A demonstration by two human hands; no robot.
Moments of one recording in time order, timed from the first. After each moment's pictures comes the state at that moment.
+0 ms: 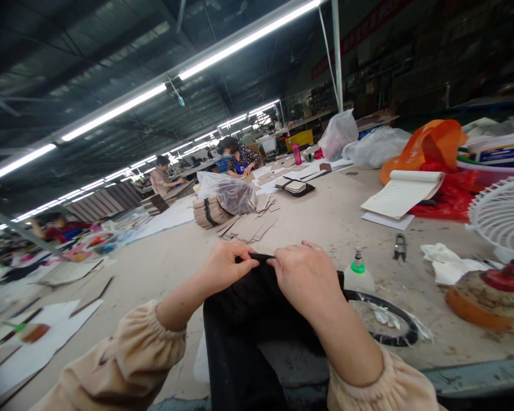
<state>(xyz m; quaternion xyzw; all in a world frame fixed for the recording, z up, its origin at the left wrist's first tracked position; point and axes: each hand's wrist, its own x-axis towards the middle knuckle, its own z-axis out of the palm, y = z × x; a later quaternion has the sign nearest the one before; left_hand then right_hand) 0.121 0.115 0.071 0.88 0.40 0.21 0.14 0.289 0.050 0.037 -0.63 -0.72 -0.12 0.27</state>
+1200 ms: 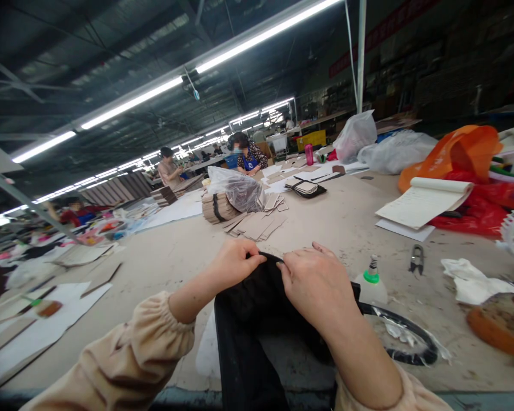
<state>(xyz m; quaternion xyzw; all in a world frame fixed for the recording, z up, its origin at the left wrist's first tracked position) 0.120 0.118 0.071 0.86 0.47 0.18 0.11 0.285 0.048 0.040 -0.60 -0.74 -0.14 0.26</state>
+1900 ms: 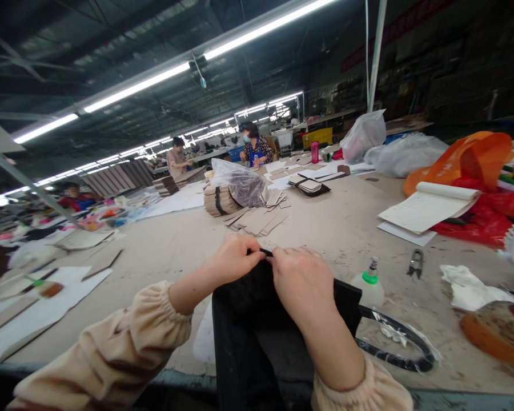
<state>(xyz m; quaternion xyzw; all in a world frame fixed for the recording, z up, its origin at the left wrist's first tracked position) 0.116 0.117 0.068 0.88 0.45 0.17 0.07 0.259 0.050 0.039 -0.63 -0.72 -0.16 0.24</state>
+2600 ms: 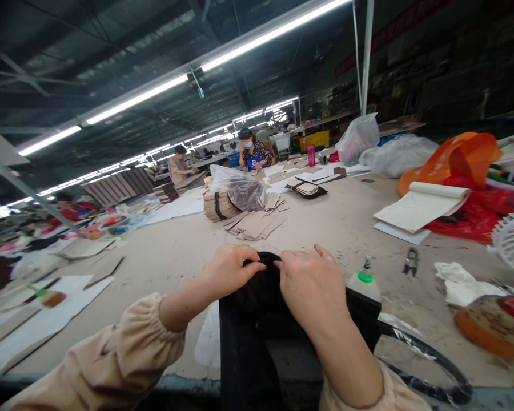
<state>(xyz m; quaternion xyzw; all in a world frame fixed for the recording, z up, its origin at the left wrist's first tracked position) 0.117 0.093 0.077 0.88 0.44 0.15 0.05 0.277 0.039 0.044 -0.64 -0.72 -0.14 0.24</state>
